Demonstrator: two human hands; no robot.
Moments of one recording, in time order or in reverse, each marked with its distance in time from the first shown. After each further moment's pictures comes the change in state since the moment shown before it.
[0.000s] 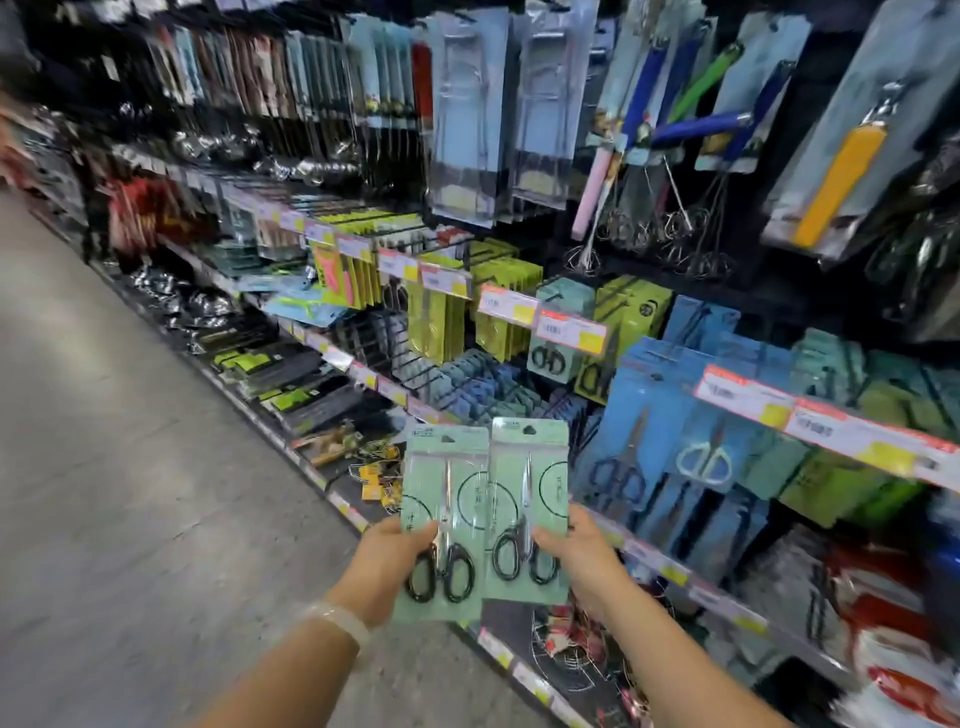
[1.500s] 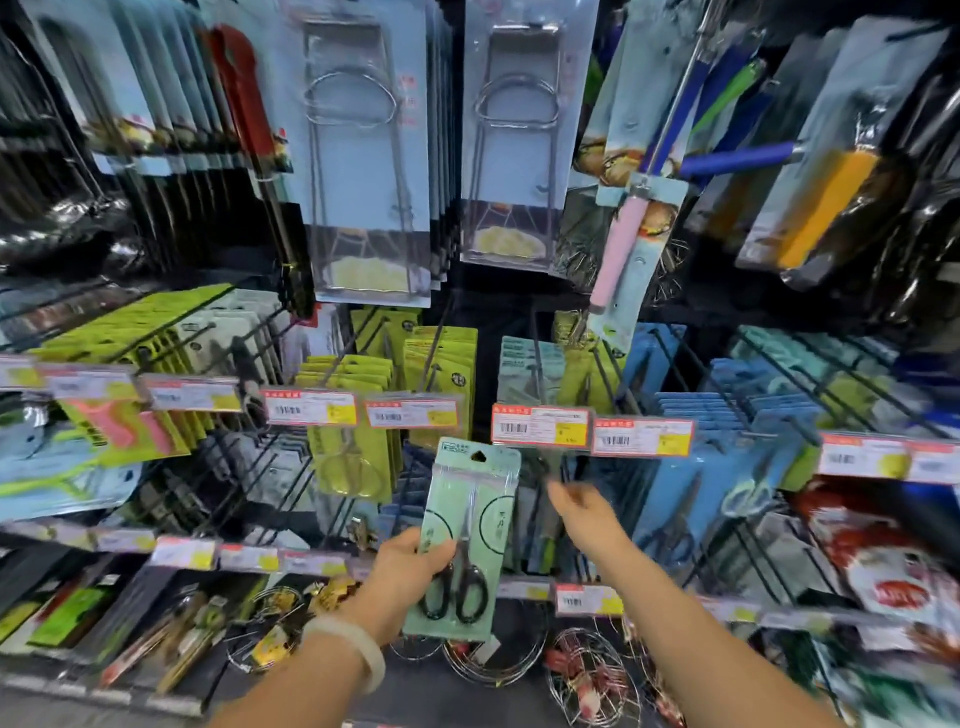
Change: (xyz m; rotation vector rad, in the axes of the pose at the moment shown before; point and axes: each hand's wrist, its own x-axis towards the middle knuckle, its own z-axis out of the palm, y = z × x) left_hand 0.316 0.135 -0.012 0.368 -0.594 0.045; right_hand 0.209 -0.119 0.076 -0.167 0.641 0.162
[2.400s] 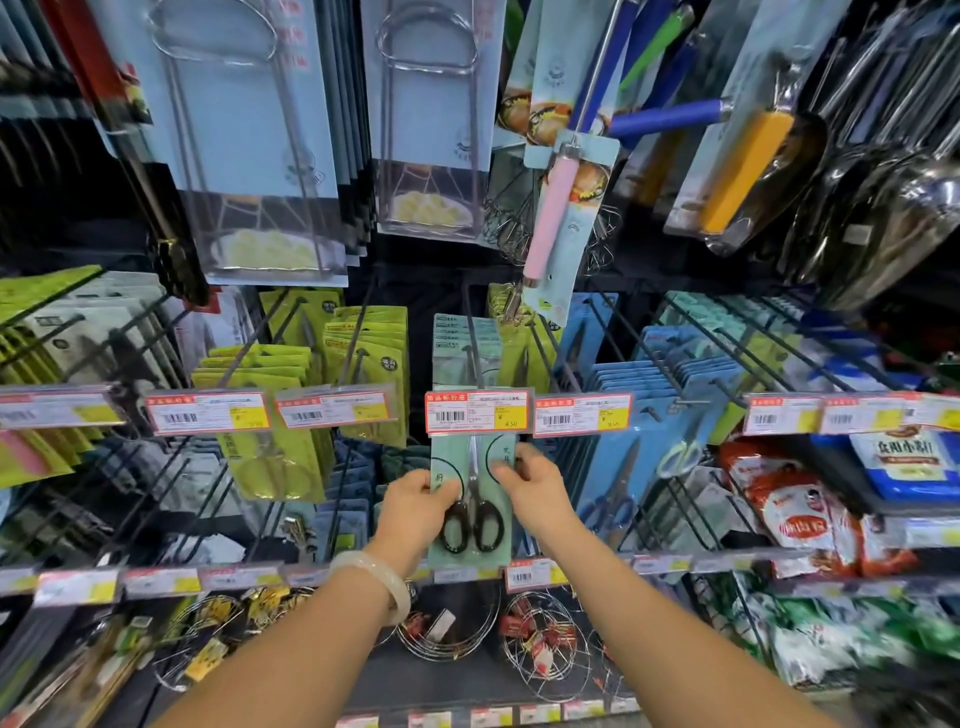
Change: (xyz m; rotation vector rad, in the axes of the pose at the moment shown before) left_hand 0.027 0.048 0.069 0.209 0.023 0.142; right_hand 0.009 0.002 0.002 0.091 0.137 -0.224
